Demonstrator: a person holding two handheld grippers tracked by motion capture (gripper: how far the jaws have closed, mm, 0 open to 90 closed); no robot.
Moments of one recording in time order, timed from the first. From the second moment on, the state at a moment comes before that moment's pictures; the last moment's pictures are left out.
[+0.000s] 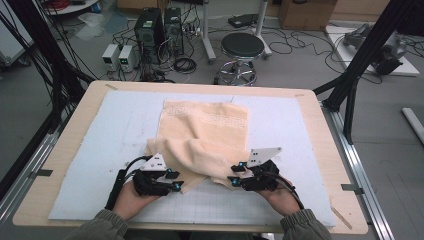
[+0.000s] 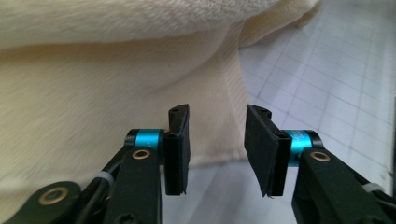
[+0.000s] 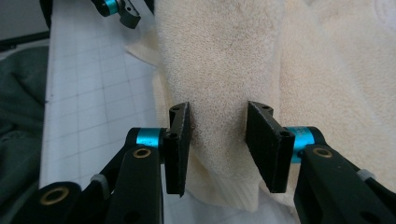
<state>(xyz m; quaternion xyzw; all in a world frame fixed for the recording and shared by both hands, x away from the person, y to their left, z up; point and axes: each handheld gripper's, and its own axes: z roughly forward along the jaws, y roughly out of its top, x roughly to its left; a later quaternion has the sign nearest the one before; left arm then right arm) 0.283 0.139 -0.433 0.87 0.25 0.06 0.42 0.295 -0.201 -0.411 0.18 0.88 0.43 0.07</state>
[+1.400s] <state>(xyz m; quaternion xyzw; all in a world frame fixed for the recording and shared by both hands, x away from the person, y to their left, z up) 0.195 0.216 -0.391 0.84 0.23 0.08 0.48 0.236 -0.192 -0.384 0.11 0.89 0.45 0.04</state>
